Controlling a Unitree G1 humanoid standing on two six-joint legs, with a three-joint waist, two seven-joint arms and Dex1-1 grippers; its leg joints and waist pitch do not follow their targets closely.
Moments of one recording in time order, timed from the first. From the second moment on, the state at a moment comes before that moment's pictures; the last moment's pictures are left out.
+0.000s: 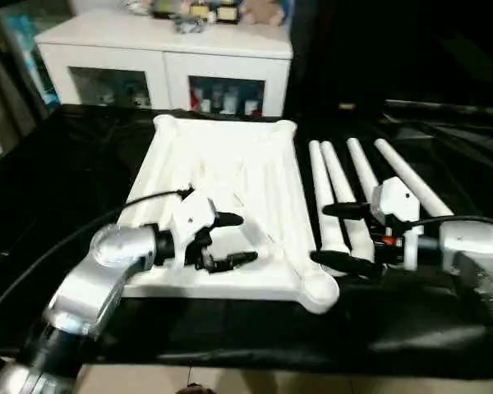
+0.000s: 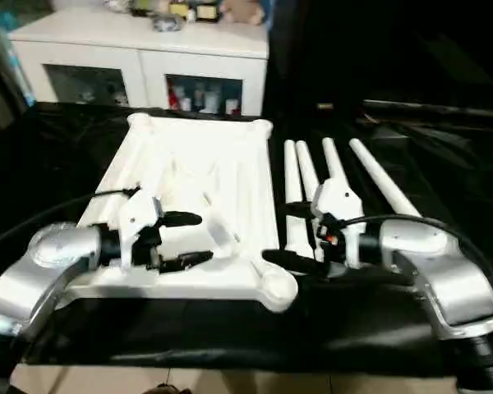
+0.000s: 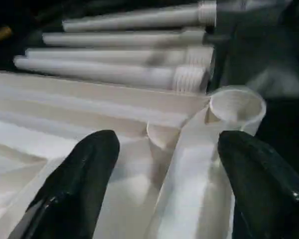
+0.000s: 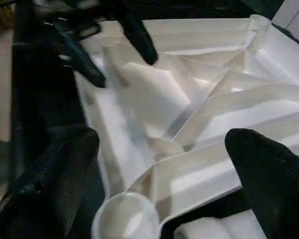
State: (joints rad) left arm -0.42 0.49 -0.27 0.09 -0.18 0.30 -0.97; right arm -0.30 -0.70 0.09 -0.14 0.36 0.46 1.07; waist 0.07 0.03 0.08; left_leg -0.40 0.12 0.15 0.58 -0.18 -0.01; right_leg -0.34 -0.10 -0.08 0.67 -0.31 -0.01
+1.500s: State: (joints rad) left arm -0.44 0.50 -0.42 0.25 -0.02 0.14 -1.11; right arm -0.21 -0.74 0.09 -0.23 0.39 0.52 1.05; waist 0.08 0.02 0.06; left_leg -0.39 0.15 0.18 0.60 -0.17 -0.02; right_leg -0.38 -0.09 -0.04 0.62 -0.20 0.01
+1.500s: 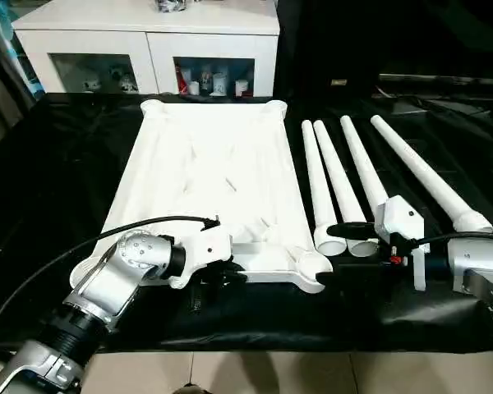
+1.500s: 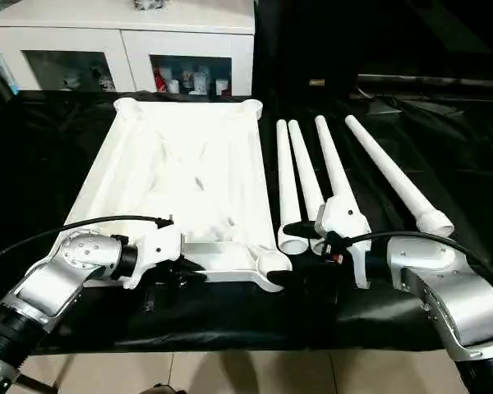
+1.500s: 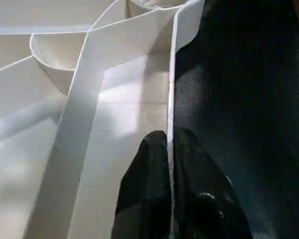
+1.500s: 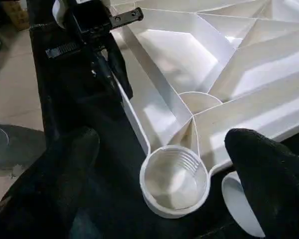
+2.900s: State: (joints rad) left arm -0.50 0.48 -0.08 0.36 -0.21 0.20 -0.92; right arm -0.23 -0.64 0.12 -0.23 0.41 0.53 0.99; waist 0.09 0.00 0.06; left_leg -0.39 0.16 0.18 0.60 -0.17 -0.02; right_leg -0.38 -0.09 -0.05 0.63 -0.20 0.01
